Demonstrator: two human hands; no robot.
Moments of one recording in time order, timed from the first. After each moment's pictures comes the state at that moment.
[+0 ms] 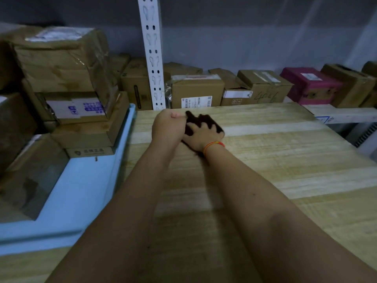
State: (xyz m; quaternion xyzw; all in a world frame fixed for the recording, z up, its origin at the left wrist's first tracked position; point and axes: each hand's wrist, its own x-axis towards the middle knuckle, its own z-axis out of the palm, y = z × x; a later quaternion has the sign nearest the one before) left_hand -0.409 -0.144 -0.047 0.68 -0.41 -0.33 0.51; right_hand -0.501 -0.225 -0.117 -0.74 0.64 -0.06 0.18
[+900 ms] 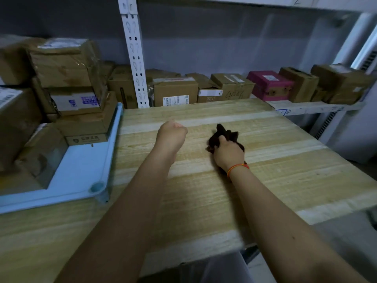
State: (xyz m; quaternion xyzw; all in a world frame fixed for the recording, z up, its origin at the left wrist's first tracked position) left_hand -0.453 -0.054 -0.054 0.64 -0.47 -0.42 0.45; right_hand -0.617 -0.102 -0.147 -0.65 0.74 -0.17 0.07
